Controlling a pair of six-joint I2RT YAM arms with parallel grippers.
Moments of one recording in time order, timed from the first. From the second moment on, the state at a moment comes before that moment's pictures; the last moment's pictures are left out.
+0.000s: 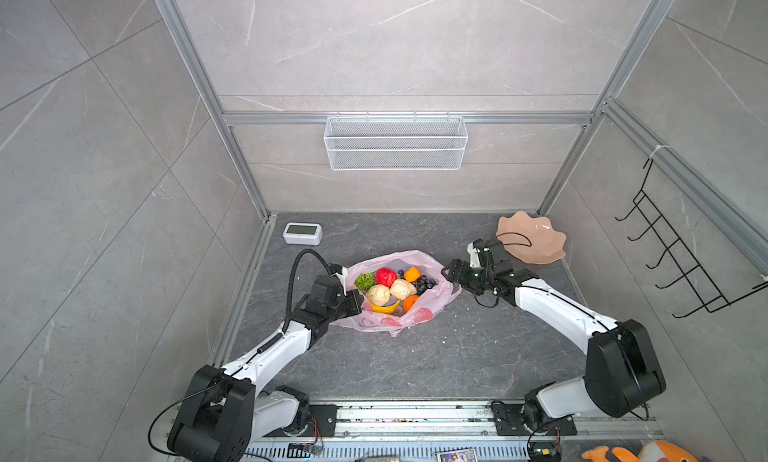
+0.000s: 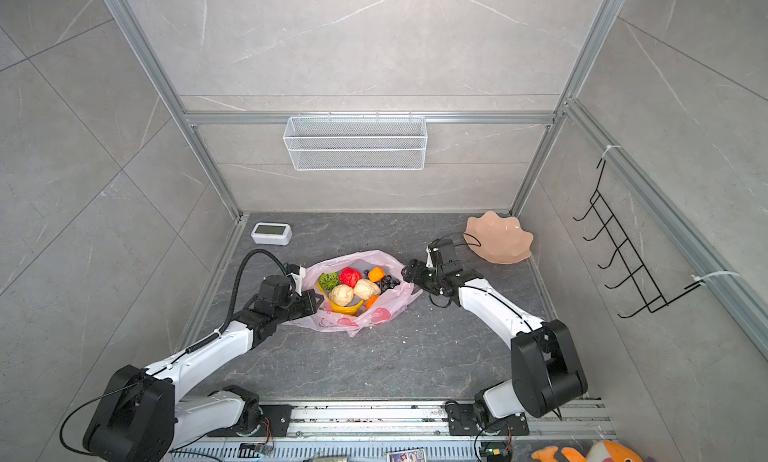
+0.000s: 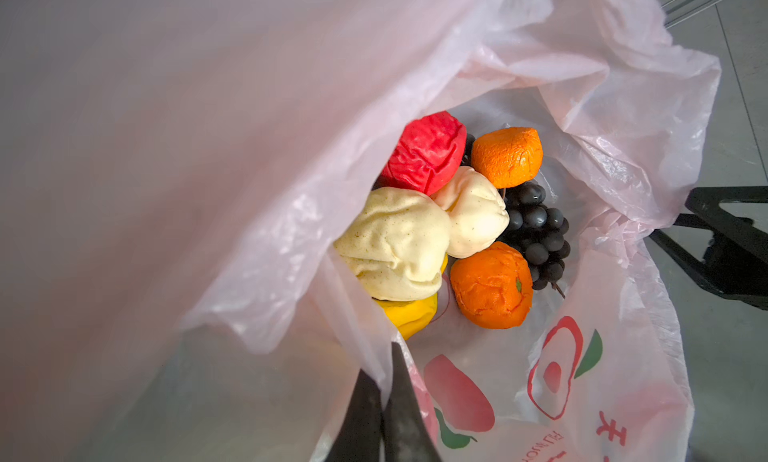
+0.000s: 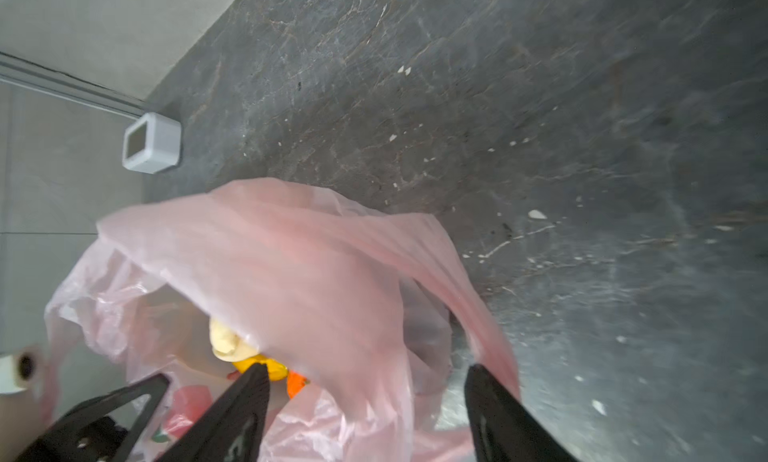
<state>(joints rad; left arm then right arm) -0.40 1.19 0.55 -0.07 0.25 -0.57 0.41 1.44 1.00 -0.39 -0.14 0.69</state>
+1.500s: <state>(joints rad) -0.34 1.34 0.65 -0.10 0.10 -0.61 0.63 1.87 1.35 -0.47 0.10 0.68</state>
